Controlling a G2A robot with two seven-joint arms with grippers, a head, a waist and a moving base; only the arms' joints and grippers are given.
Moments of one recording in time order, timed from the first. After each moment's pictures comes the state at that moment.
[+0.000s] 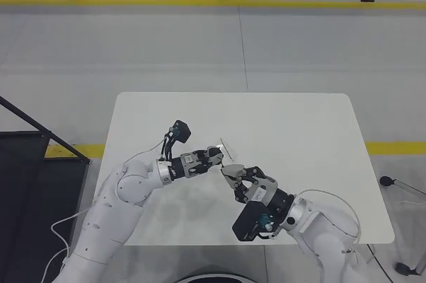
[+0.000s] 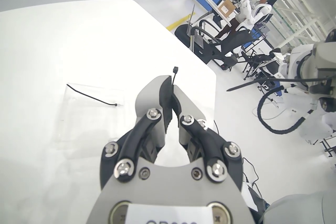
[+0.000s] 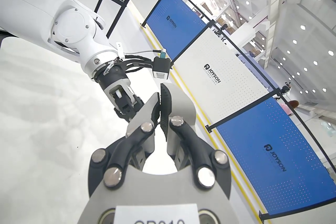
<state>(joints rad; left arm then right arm) 1.07 -1.25 -1.23 -1.46 0.42 -0.72 -0.62 -1.43 -1.29 1.28 -2.14 -2.02 -0.65 -0.20</state>
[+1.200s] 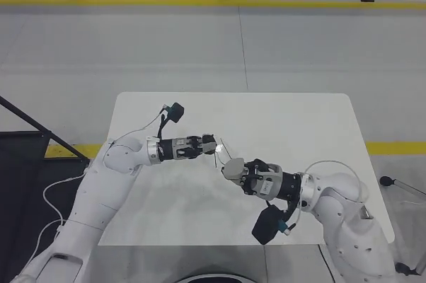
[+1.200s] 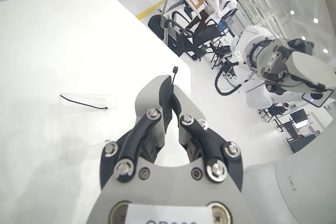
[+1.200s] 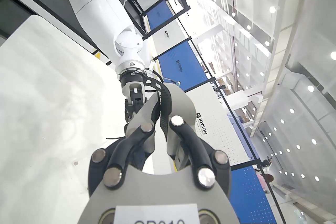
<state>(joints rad) 0.81 -1.21 -1.17 -1.18 -0.04 -0.84 -0.98 -1.18 -1.21 1.30 -1.94 -2.32 -0.69 -0.78</state>
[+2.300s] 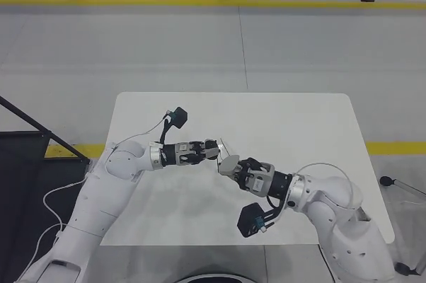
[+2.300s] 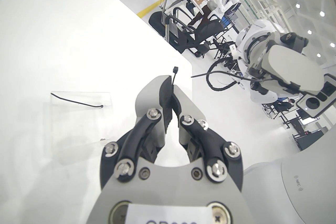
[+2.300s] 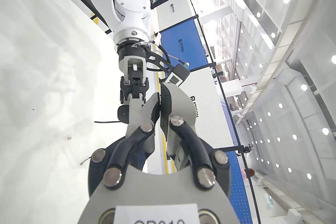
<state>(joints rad) 0.86 -1.19 -1.16 -1.26 0.03 -0.83 -0.93 -1.18 -1.17 1.22 -1.97 -2.42 -0.62 -0.61</state>
